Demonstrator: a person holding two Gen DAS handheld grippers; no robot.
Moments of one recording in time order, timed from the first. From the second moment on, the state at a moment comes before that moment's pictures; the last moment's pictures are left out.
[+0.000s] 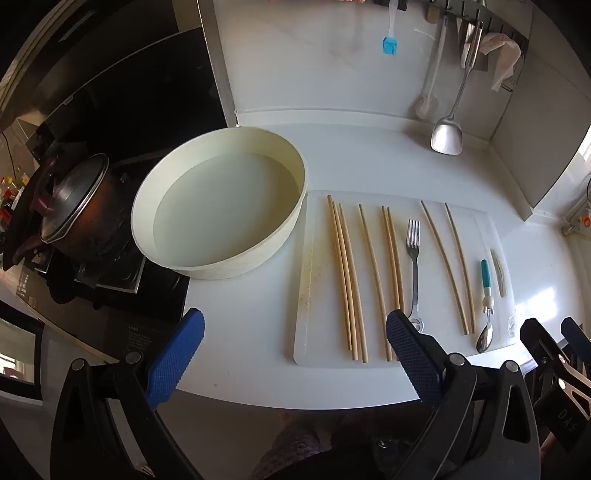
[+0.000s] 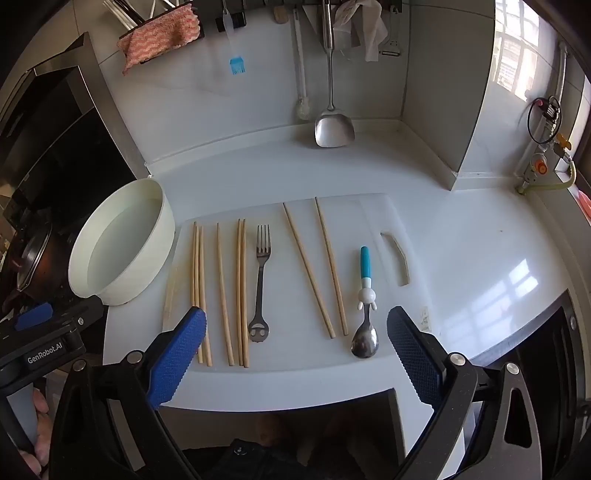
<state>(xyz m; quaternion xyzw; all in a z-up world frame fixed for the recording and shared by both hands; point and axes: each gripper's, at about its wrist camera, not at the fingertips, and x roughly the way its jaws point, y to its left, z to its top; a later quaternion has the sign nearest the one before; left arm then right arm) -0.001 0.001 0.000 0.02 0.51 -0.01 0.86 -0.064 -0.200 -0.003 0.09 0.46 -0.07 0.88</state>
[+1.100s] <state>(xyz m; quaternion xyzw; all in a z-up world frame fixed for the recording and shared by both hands) 0.001 0.011 0.010 0.03 0.50 0.01 0.87 -0.063 -0.197 -0.002 0.09 0.46 -0.07 0.88</state>
